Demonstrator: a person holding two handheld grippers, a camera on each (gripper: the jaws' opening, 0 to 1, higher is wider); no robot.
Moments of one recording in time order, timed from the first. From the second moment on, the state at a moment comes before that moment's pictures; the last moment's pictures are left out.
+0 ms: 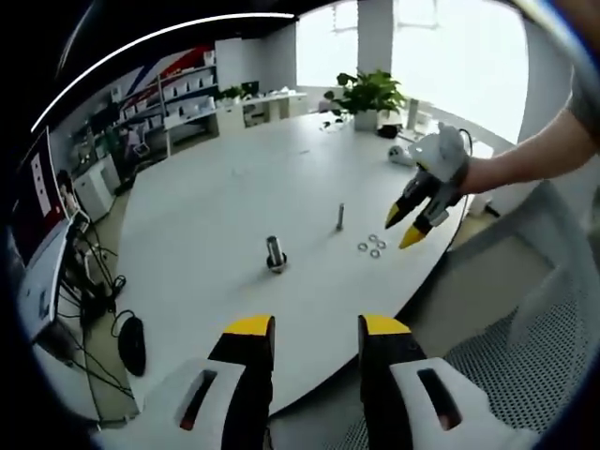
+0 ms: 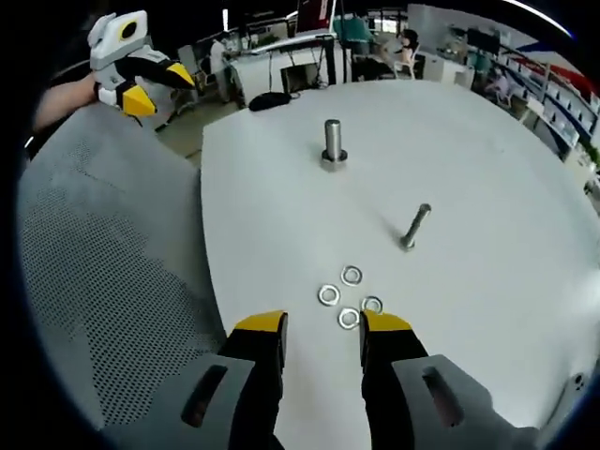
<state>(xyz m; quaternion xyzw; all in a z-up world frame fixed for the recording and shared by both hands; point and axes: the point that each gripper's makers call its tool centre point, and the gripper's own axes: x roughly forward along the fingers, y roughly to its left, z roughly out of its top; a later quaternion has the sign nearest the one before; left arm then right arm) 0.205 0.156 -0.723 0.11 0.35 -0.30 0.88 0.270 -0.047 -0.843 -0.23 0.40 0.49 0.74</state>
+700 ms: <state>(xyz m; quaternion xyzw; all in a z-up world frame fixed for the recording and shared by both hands) 0.209 0.156 -0.714 0.11 0.32 -0.30 0.89 0.270 -0.031 -0.869 -0.24 0.46 0.48 0.70</state>
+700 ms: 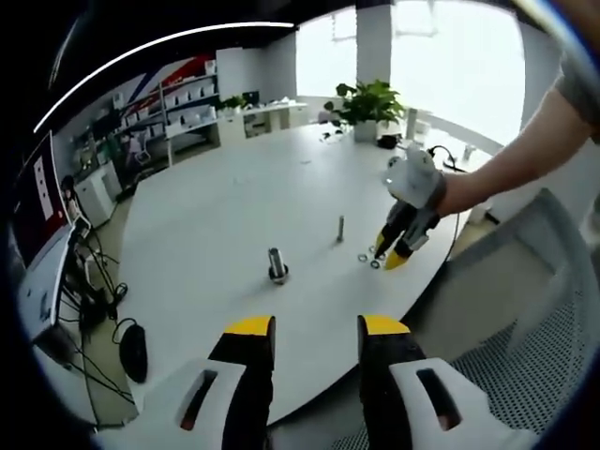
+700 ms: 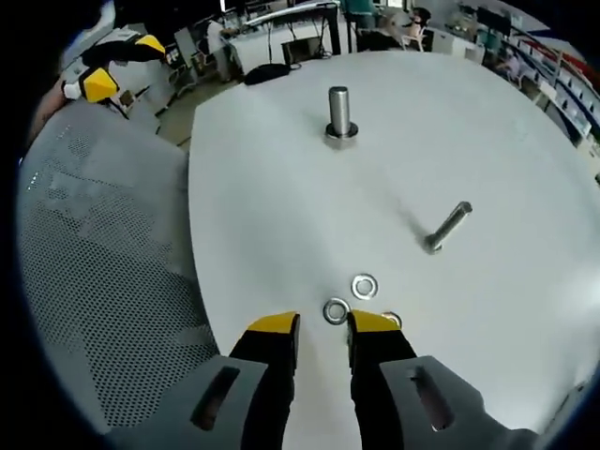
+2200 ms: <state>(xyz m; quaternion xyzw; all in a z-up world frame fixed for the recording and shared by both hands) 0.211 0.164 -0.720 0.13 0.34 -0.28 0.89 0.280 -0.030 -0.881 -0.43 0.51 0.47 0.57</state>
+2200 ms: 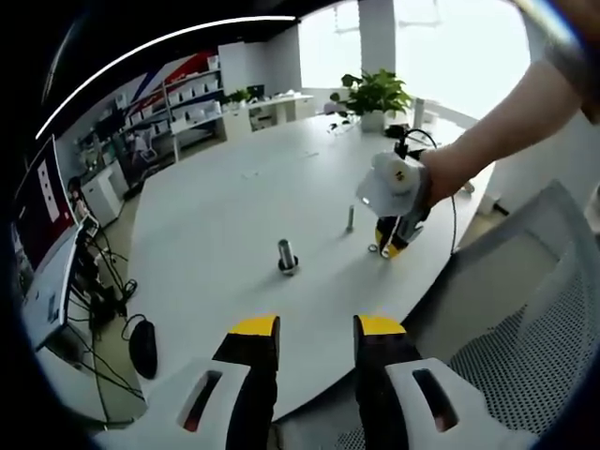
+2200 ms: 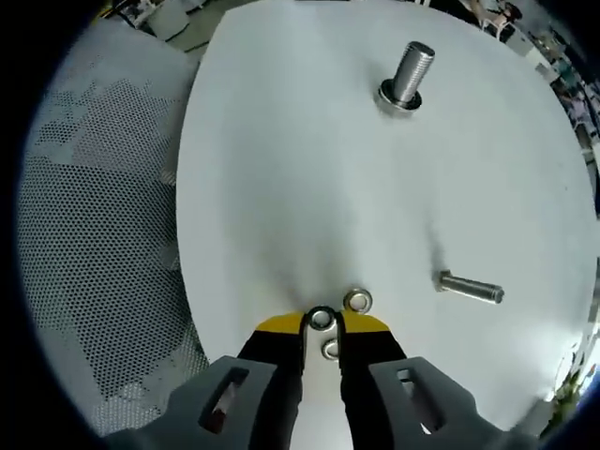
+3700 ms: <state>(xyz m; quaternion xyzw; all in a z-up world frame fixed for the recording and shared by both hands) 0.213 0.169 -0.719 0.14 0.34 -0.27 0.89 0.333 -0.045 -0.825 -0.32 0.46 0.46 0.69</state>
